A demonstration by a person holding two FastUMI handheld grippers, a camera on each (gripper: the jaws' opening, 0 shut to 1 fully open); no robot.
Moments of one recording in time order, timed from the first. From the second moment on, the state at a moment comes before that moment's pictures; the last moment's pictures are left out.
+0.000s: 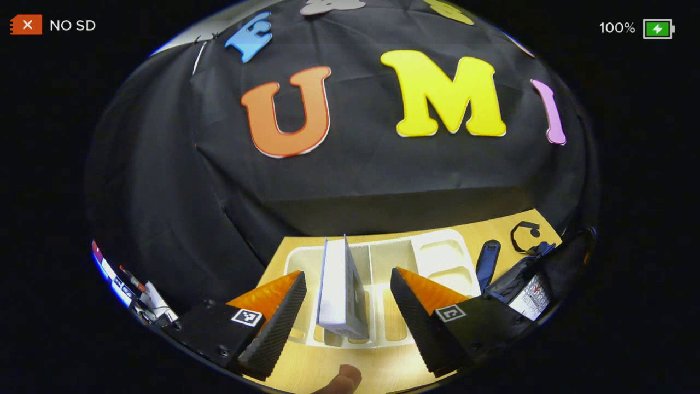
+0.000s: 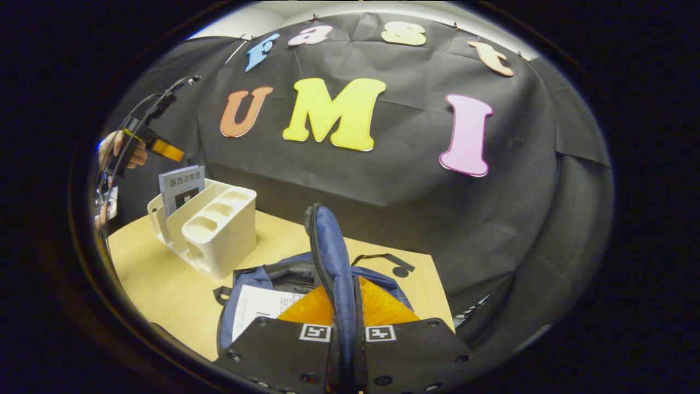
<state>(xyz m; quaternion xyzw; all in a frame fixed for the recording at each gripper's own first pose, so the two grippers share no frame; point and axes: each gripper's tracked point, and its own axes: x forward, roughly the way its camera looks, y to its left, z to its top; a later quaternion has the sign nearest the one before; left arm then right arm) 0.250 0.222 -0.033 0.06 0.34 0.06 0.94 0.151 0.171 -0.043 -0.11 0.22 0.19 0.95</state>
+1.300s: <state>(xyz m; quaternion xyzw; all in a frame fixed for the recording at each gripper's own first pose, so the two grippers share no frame) 0.219 0.244 -0.106 -0.06 0.53 0.10 0.84 0.149 0.167 -0.055 -0.07 0.23 0.19 0.95</state>
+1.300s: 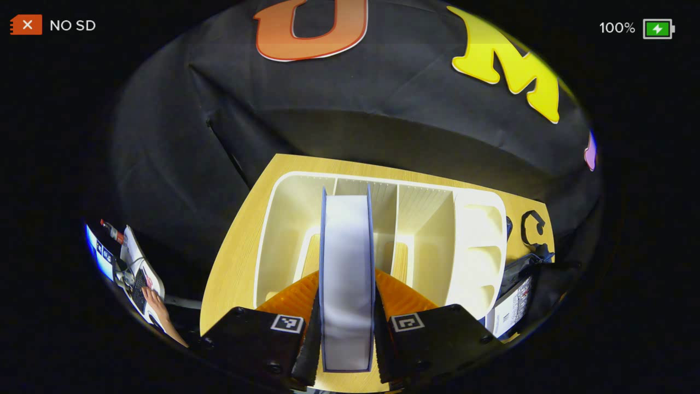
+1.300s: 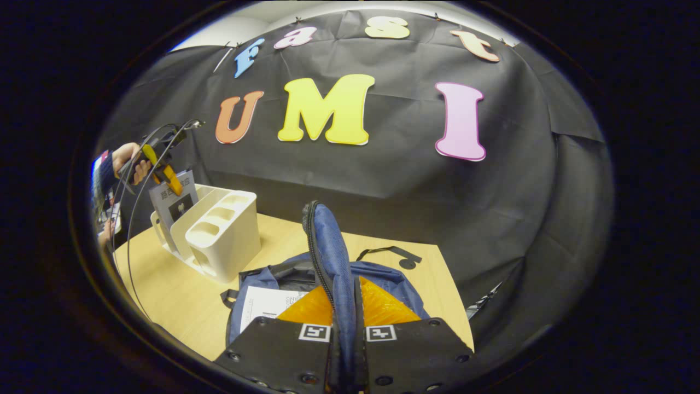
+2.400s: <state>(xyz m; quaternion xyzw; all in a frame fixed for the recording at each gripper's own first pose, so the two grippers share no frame) 0.127 0.223 -0.047 -0.06 0.47 0.08 0.88 0.147 0.180 -0.068 -0.06 0.24 0.19 0.95</state>
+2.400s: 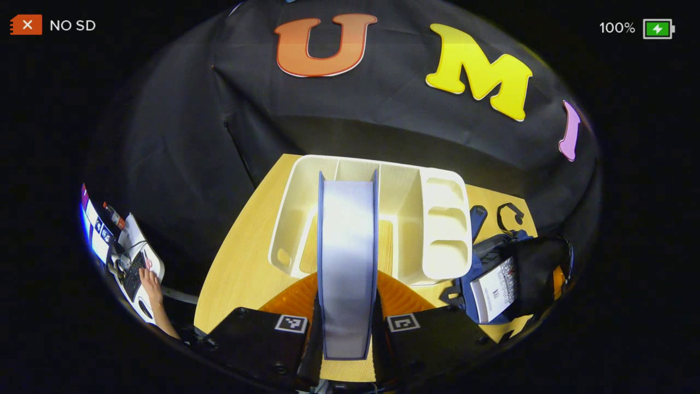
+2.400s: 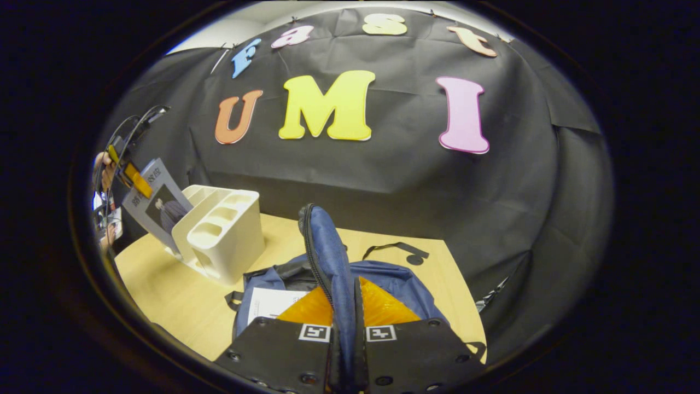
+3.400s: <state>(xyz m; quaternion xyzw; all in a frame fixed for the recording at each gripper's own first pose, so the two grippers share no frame) -0.042 0.151 -0.069 -0.40 0.46 0.01 0.79 0.151 0.191 -0.082 -0.07 0.25 0.19 0.95</state>
